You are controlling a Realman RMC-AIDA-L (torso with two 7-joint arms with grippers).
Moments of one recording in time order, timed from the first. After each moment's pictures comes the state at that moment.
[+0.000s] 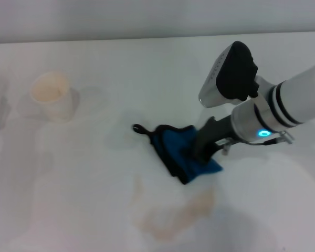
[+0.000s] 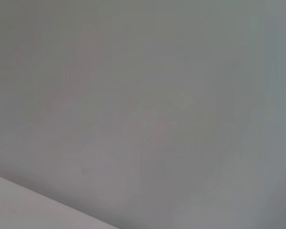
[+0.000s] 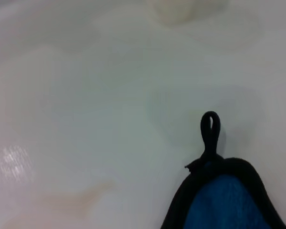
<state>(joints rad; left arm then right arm) -0.49 -2.08 0.74 0.02 -2.44 -1.06 2.45 0.48 2.02 -1.69 -1.10 -2.22 -1.07 2.26</state>
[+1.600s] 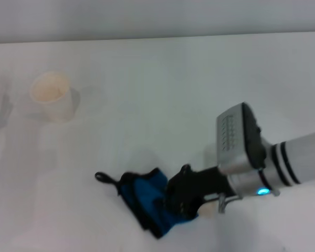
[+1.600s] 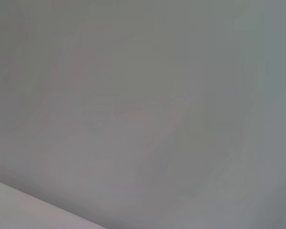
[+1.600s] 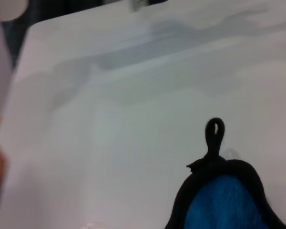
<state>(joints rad) -0.50 -2.08 0.74 0.02 -2.44 -1.06 2.45 0.35 2.01 -1.85 -0.90 -1.63 -1.00 1.62</state>
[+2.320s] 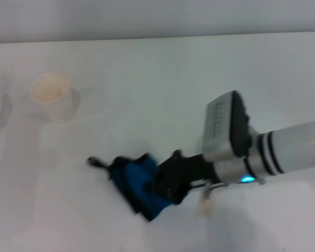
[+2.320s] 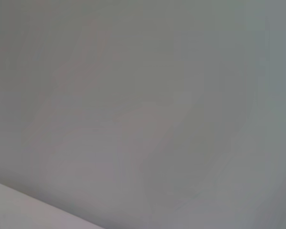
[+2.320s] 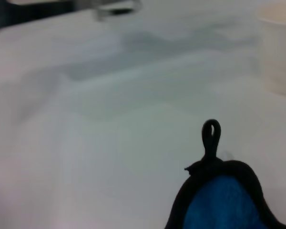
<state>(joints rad) -0.50 -2.08 0.74 0.02 -2.44 -1.06 2.45 0.41 2.02 -1.87 -0.84 -1.57 -0.91 1.59</state>
